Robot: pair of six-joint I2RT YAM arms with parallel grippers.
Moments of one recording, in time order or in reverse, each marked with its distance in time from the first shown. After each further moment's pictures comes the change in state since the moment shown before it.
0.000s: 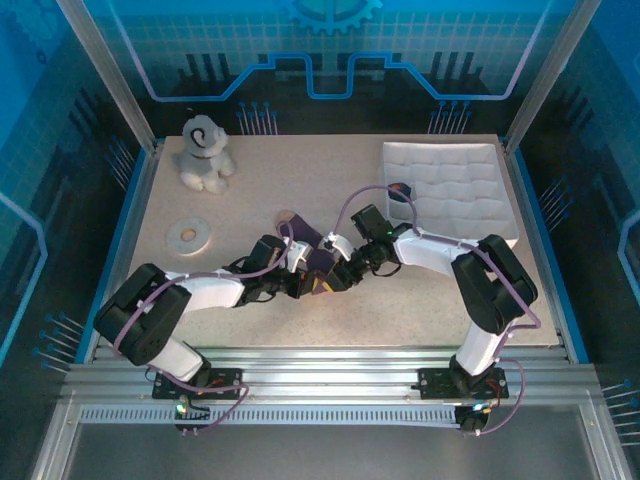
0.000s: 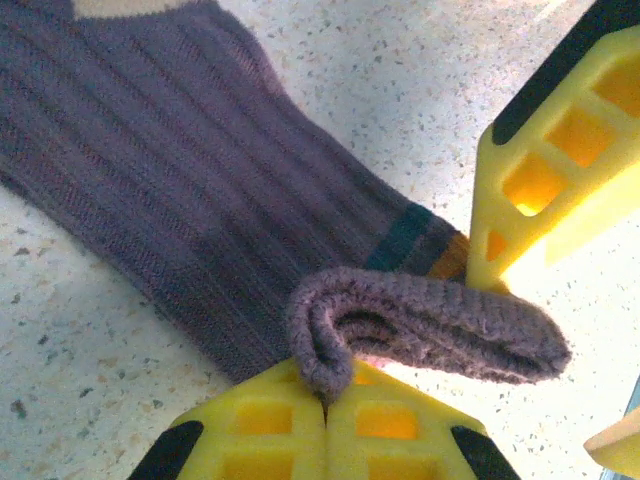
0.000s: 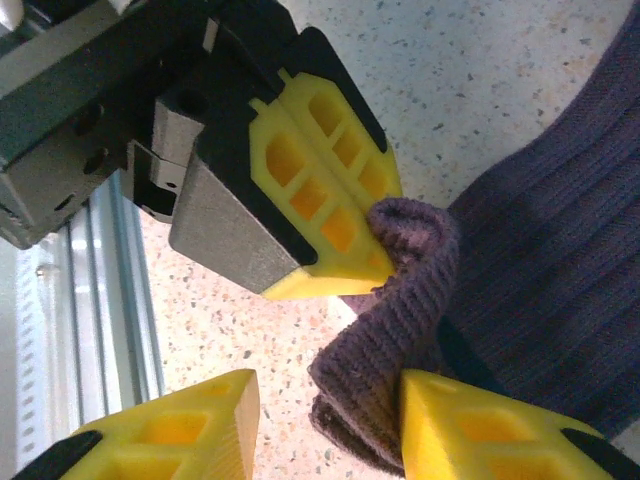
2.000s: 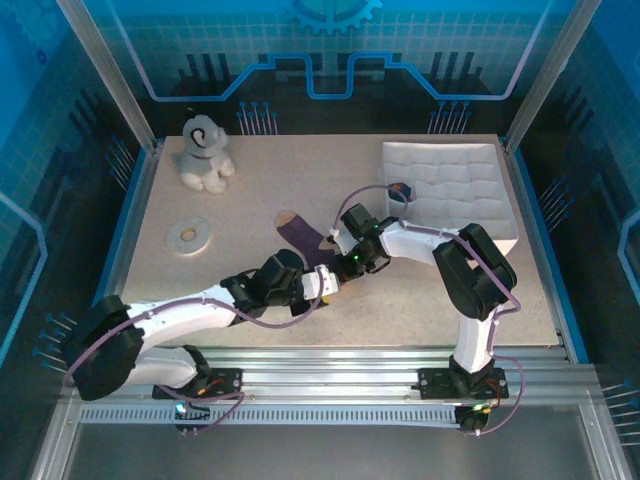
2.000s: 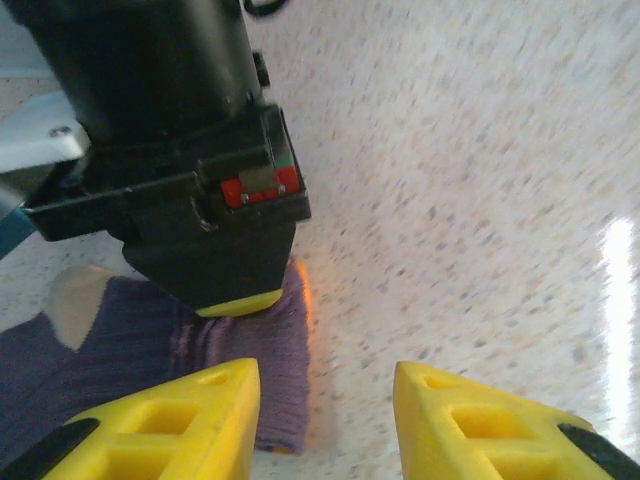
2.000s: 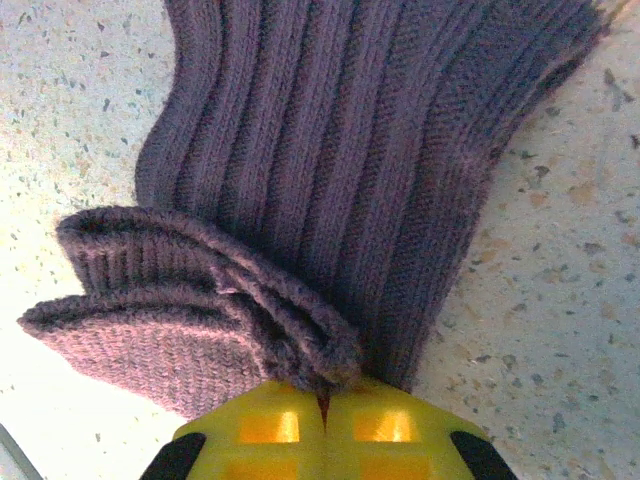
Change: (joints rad) left arm -0.288 -0.235 0.056 -0.223 -0.315 0.868; right arm 0.016 0.143 0.122 -0.131 0.319 0.360
